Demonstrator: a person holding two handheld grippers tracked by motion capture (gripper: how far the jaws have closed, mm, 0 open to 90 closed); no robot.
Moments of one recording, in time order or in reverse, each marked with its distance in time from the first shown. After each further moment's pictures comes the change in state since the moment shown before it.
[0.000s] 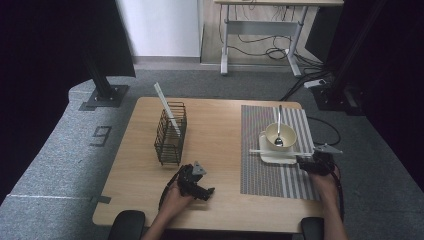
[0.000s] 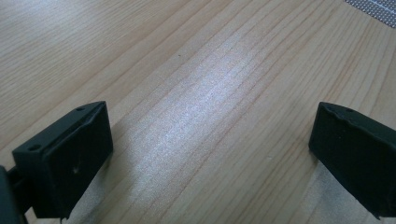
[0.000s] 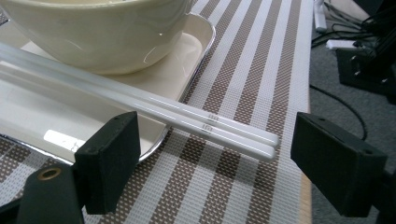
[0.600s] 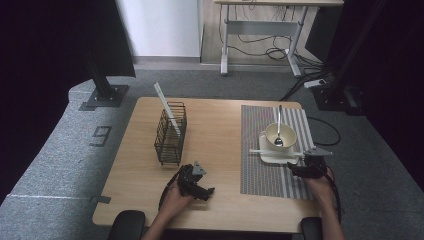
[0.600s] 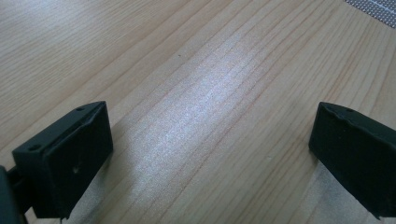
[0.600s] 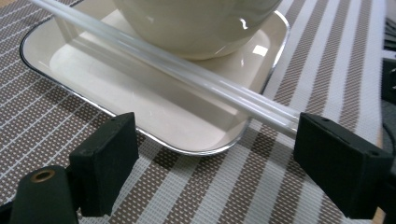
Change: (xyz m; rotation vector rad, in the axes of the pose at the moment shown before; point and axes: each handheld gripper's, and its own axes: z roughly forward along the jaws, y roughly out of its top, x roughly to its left) left arm 0.000 0.000 0.000 0.001 0.000 0.001; right arm 0.028 0.001 -0.003 0.043 0.114 -0.107
